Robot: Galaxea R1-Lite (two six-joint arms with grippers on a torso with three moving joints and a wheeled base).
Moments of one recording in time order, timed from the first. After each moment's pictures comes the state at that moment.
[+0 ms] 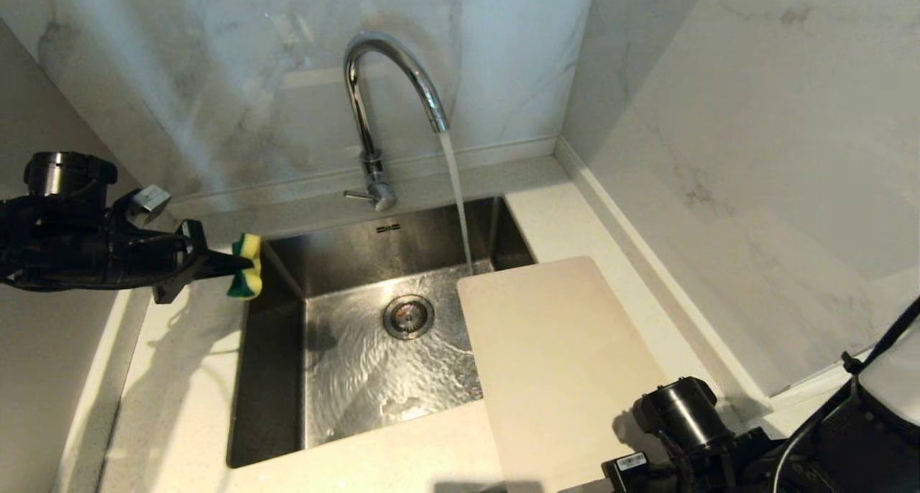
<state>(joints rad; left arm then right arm) 0.06 1.80 -1.26 0.06 -0.57 -0.52 0.36 1.84 -0.44 -0.27 0.27 -1.45</state>
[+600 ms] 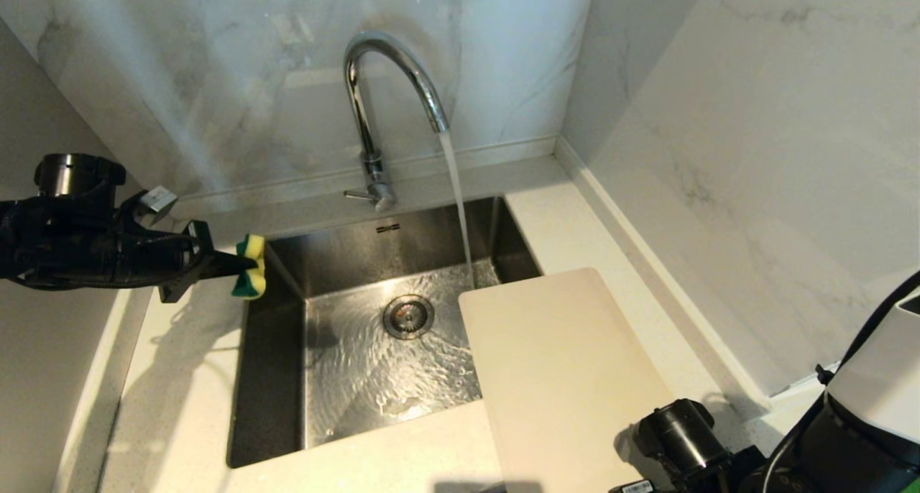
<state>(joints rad) 0.05 1.82 -1.28 0.06 -0.57 -0.52 0.37 1.89 -0.39 -0.26 0.26 -1.45</state>
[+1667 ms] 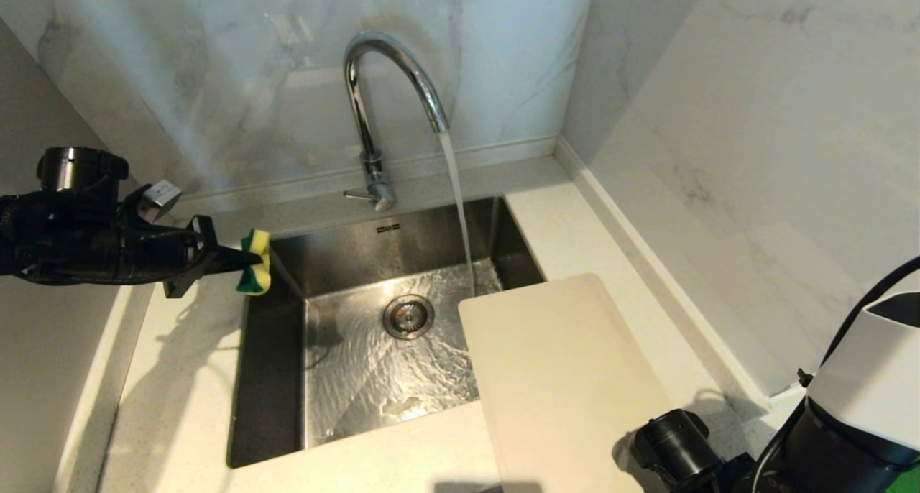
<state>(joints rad) 0.03 1.81 -1.29 0.06 -0.56 -0.52 0.37 1.93 -0.38 -0.25 0.27 -1.45</state>
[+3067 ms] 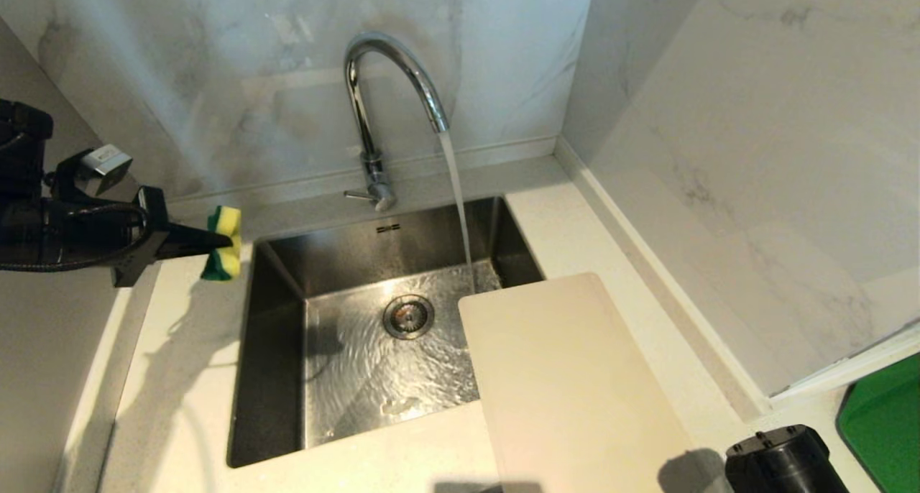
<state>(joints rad) 0.01 1.60 -1.28 0.22 -0.55 -0.52 0.37 1.48 -0.21 -0.25 0.39 -1.39</state>
